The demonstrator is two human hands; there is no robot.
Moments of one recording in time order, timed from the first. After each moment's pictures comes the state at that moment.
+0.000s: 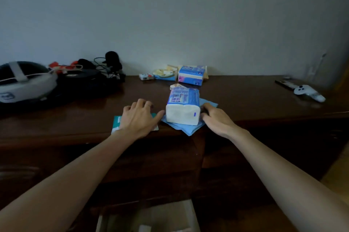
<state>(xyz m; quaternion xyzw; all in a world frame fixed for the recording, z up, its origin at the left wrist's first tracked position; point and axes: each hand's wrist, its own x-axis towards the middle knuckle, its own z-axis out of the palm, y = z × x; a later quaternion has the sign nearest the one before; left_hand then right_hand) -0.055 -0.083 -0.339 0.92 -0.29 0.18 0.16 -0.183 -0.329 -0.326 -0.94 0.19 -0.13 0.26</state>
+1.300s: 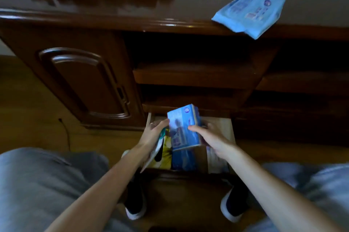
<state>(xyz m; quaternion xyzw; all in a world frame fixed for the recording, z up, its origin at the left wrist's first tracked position) -0.215 0.085 -0.605 0.68 0.09 -0.26 0.67 -0.274 -0.127 -0.608 -0.70 0.23 0.14 0.67</state>
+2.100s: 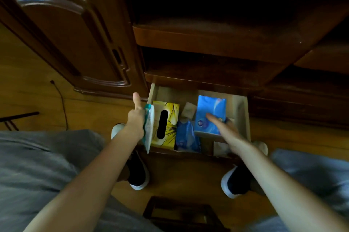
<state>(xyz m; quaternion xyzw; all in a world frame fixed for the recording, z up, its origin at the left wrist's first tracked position) -0.178 0.118 -0.669 0.67 0.40 -0.29 0.56 -0.275 -0.148 -0.705 -0.68 0.33 0.15 0.64</state>
